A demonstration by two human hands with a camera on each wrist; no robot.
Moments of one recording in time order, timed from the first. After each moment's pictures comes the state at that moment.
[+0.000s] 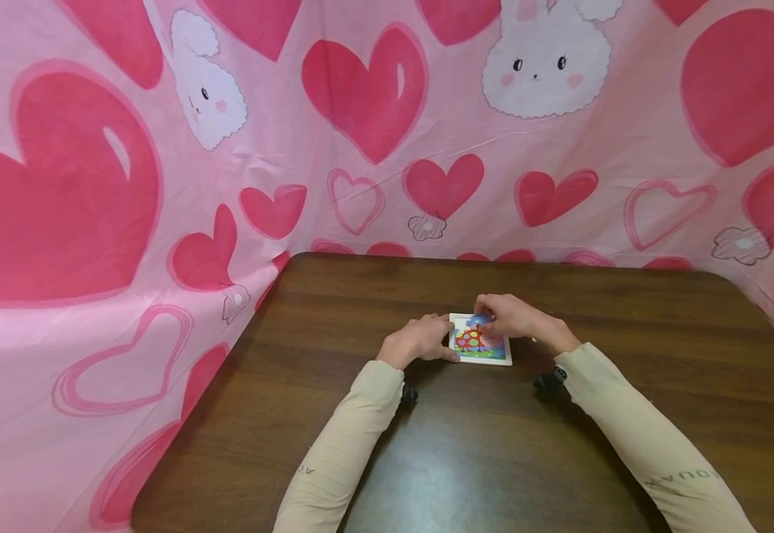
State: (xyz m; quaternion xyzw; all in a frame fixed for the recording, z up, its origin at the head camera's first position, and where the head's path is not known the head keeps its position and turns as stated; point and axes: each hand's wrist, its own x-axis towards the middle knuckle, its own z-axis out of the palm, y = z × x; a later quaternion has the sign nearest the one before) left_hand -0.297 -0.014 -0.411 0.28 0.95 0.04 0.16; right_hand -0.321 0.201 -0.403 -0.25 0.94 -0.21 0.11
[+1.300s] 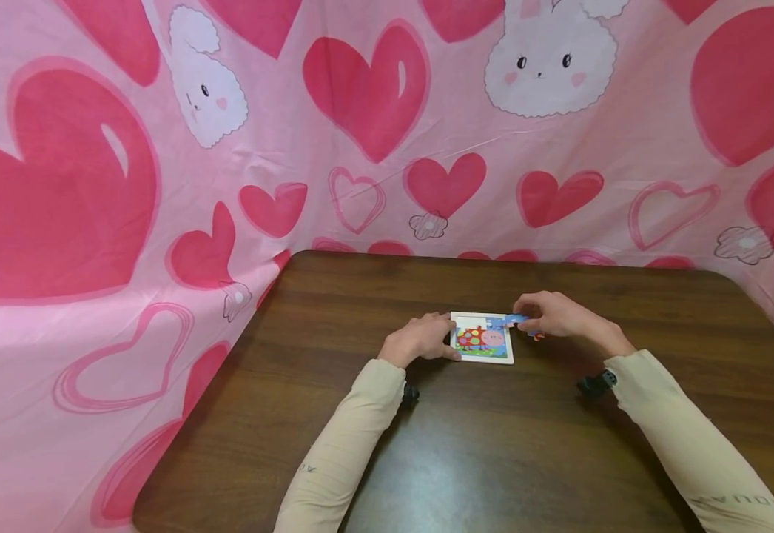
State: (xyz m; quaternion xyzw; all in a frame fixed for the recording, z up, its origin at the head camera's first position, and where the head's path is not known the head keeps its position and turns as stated) left_hand -0.297 -0.014 -0.410 0.28 0.95 0.03 0.15; right_hand -0.312 0.266 -0.395 -0.22 0.94 -0.22 0.10
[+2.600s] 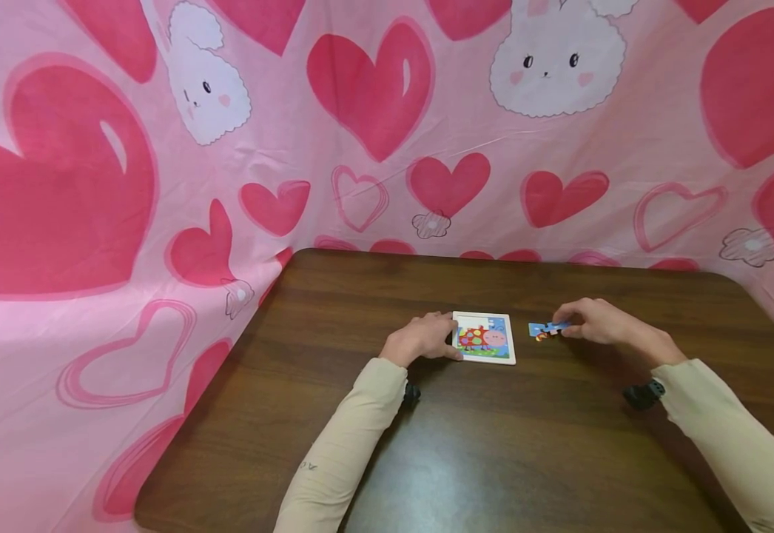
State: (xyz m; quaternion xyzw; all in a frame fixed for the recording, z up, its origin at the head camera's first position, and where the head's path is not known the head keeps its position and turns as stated) left_hand -0.297 -0.014 -0.408 0.28 0.95 0.03 0.15; right_hand -0.300 0.322 -0.397 -0.25 0.95 -0.16 0.06
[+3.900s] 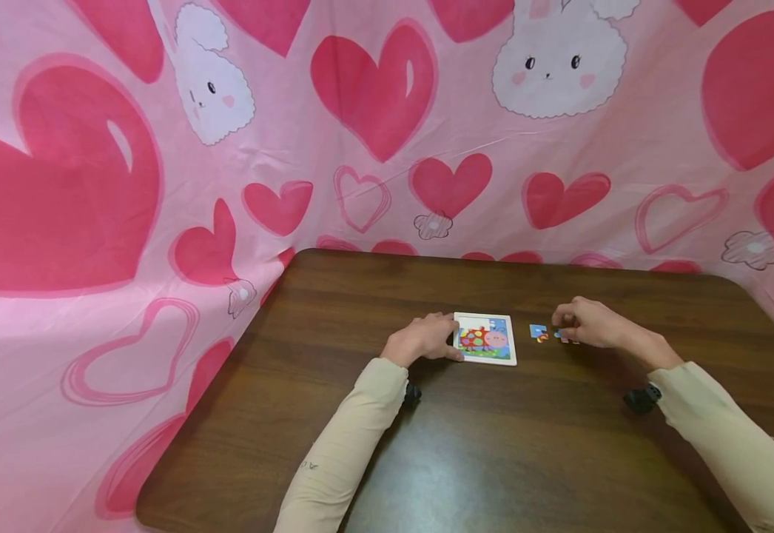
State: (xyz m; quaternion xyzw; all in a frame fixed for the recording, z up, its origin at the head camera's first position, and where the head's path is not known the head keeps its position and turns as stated) left_hand -0.297 -0.015 -0.410 0.28 0.95 0.04 0.15; right_hand -0.296 0.314 -0.402 -0.27 0.95 -0.16 0.03
